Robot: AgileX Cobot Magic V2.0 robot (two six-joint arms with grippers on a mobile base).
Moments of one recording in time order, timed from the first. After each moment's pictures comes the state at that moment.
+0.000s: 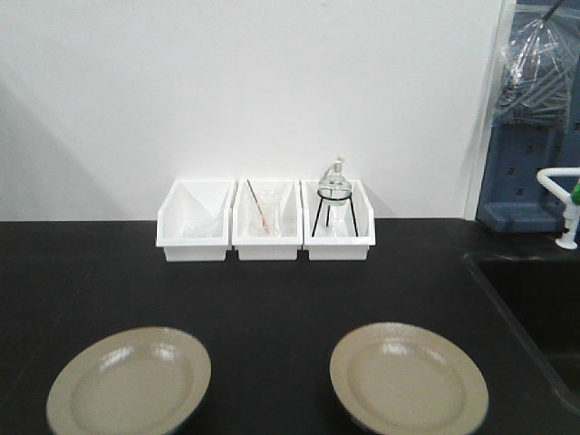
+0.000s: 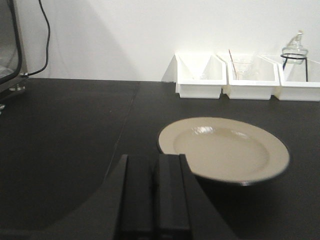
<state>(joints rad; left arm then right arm) 0.07 -0.01 0.03 -0.23 0.11 0.23 0.08 -0.01 0.03 -0.05 0.02 0.00</state>
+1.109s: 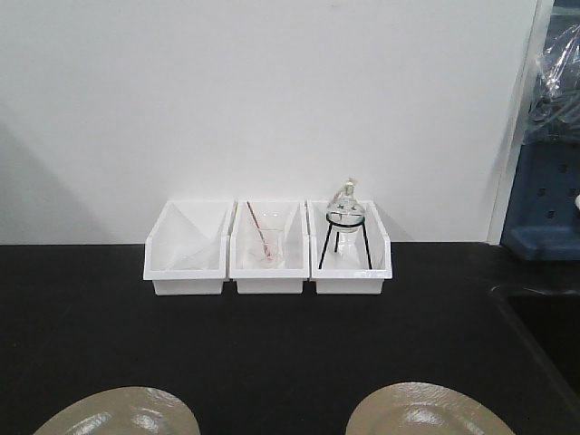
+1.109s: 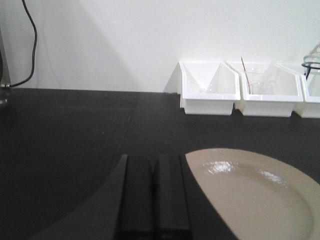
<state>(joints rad) 0.07 -0.01 0.03 -0.23 0.09 0.23 0.08 -0.01 0.03 -0.05 -0.02 0.00</state>
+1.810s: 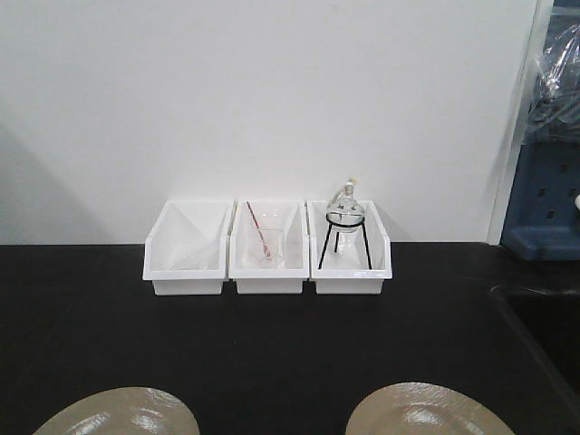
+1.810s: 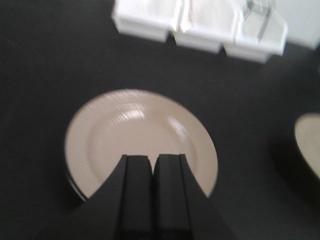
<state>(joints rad) 0.07 0.60 -0.51 -0.57 0.61 0.35 0.08 0.82 -0.67 0.37 0.62 -0.02</state>
